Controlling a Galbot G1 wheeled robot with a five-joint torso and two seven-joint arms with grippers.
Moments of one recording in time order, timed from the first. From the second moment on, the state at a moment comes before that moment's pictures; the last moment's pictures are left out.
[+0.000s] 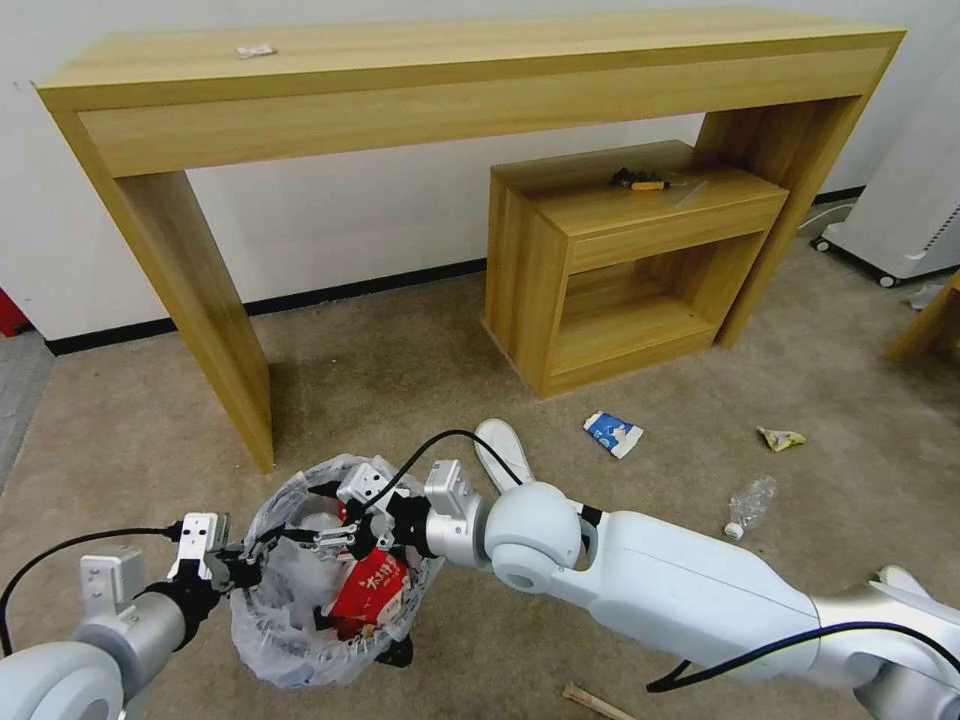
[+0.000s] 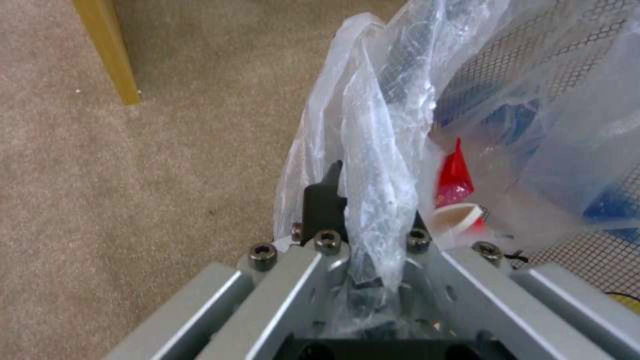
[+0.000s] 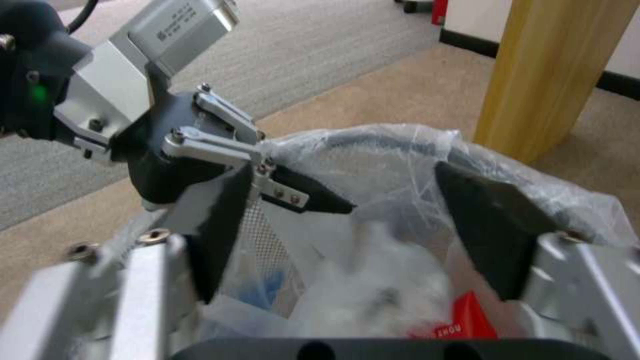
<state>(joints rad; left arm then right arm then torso) 1.73 -1.08 -0.91 -2.30 -0.76 0.74 0.04 -0.38 1.08 -0.71 1.91 0.82 -0.38 -0.06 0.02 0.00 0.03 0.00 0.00</state>
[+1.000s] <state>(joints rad) 1.73 -1.10 -0.93 -2.28 -0.75 0.74 0.07 -0.92 0.52 -0.06 2.17 0.61 -0.22 -0.34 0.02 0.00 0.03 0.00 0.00</state>
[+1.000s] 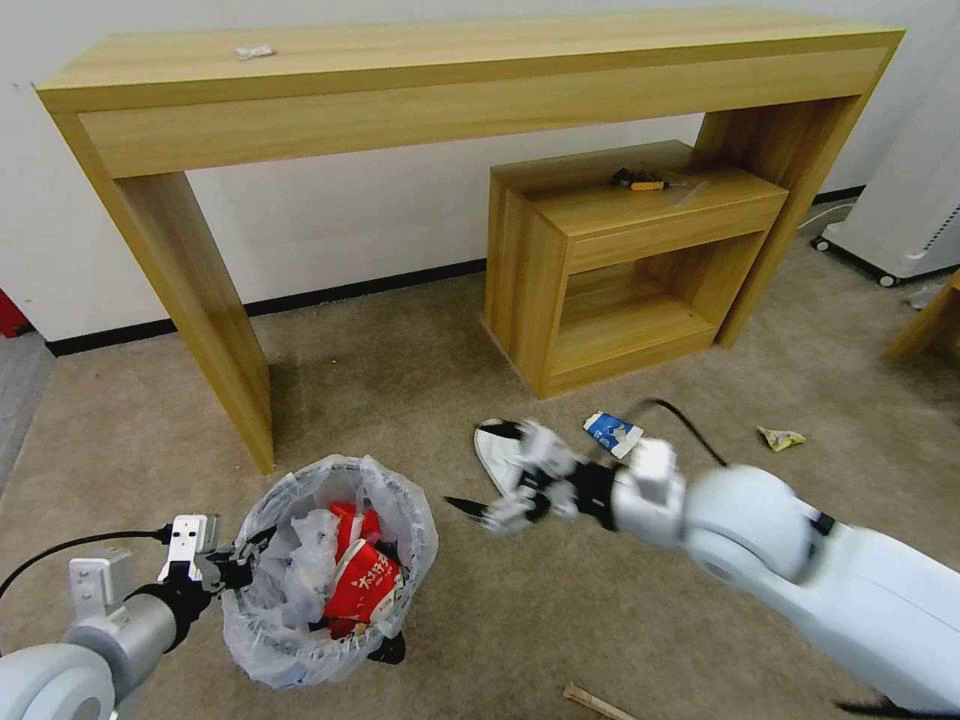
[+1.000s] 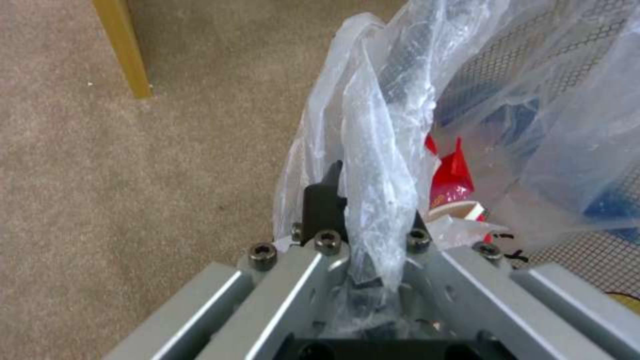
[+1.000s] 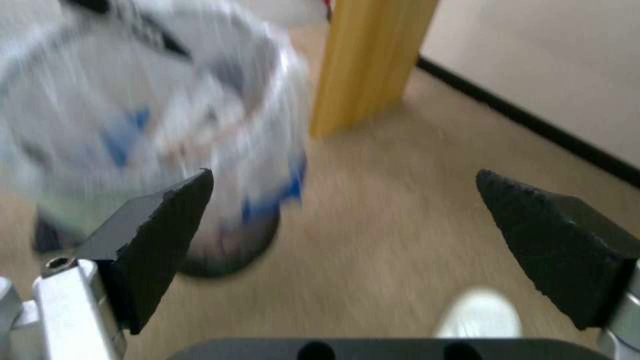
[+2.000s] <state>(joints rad) 1.76 -1.12 -0.92 -2.29 -0.72 0.74 0.06 -1.55 0.61 0.23 1.72 0.19 0.18 -0.55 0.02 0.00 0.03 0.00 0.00</state>
